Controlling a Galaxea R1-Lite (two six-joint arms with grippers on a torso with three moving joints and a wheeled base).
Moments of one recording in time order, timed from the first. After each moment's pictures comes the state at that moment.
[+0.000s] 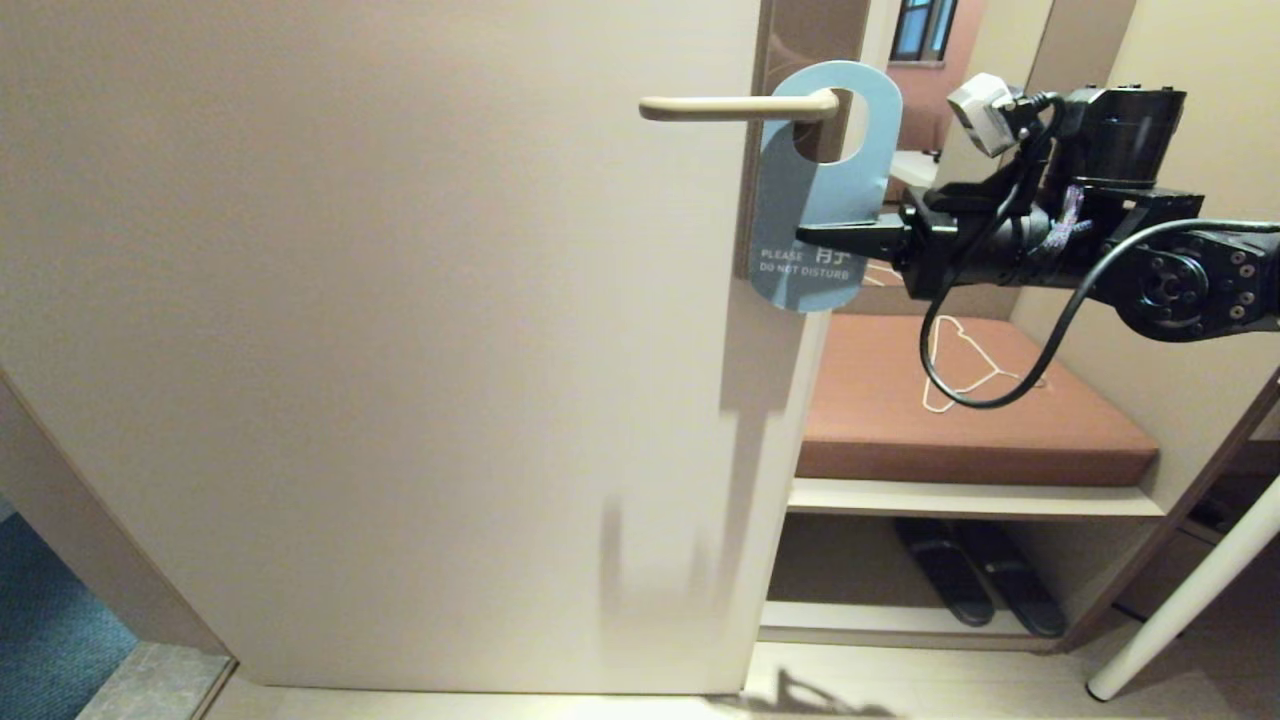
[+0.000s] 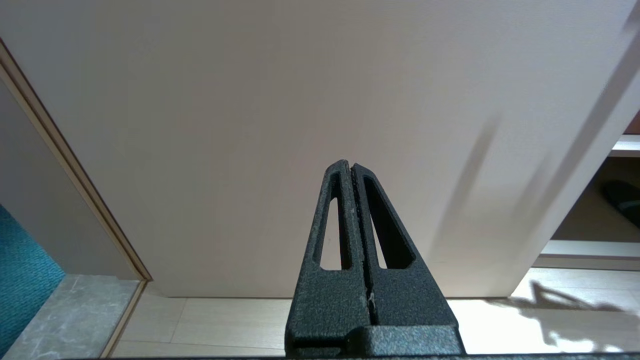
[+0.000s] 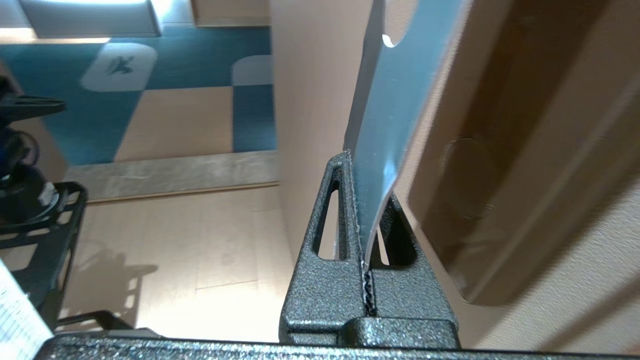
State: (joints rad) left arm 0.00 0.00 0.00 0.00 0.01 -0.01; right arm 0.18 1.93 -1.49 -0.38 1.08 -0.10
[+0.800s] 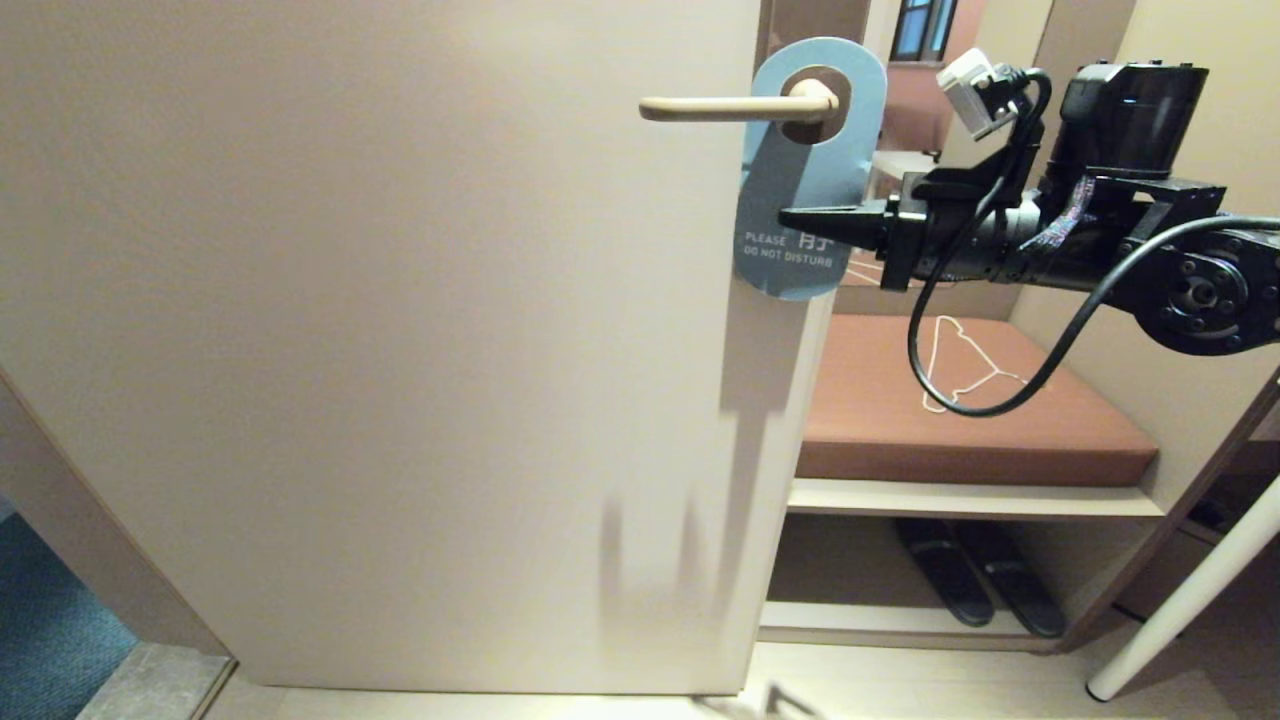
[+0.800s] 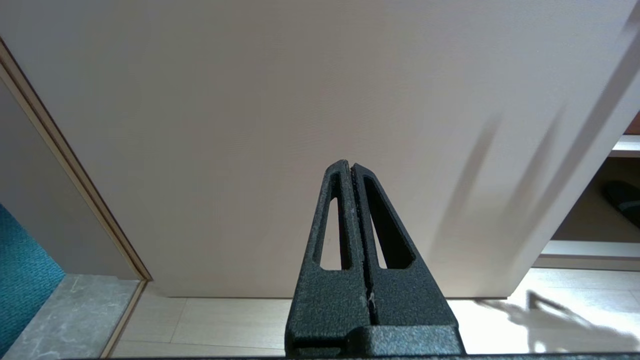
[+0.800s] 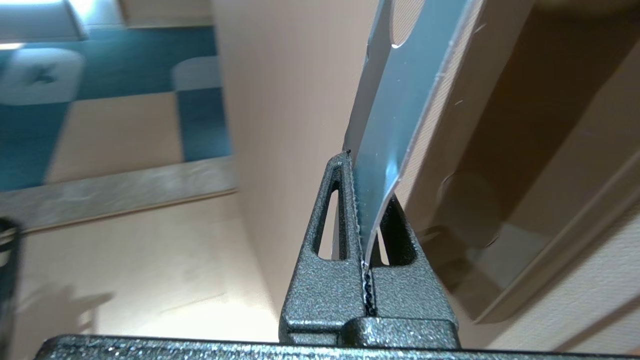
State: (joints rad) left arm 0.00 0.00 0.00 0.00 0.01 -0.01; right arm 0.27 1.85 -1.42 -0.41 0.82 -0.09
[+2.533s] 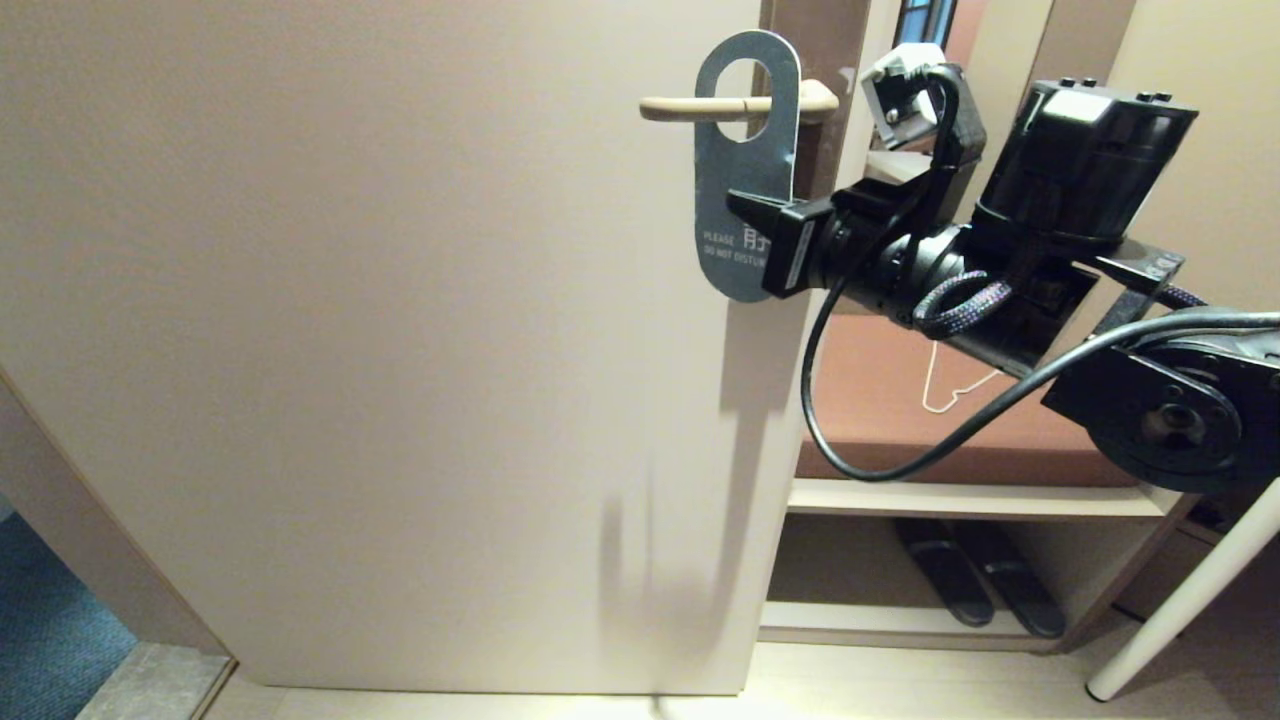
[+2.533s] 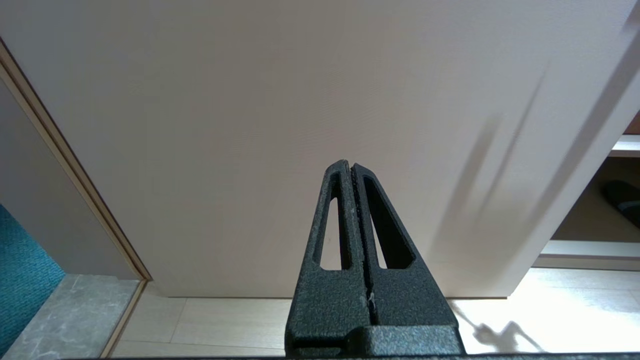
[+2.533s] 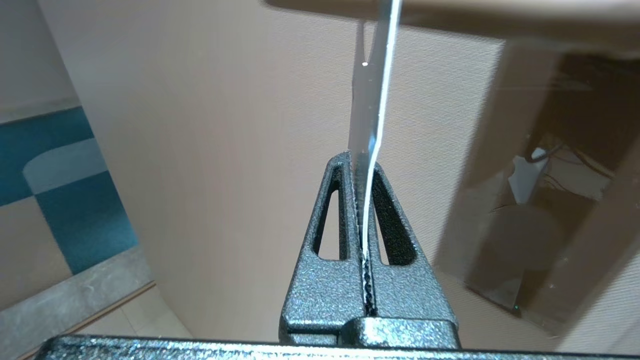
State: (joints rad) left arm 0.00 0.00 0.00 0.00 0.01 -0.01; right arm 0.59 1.79 -1.22 -0.70 0.09 0.02
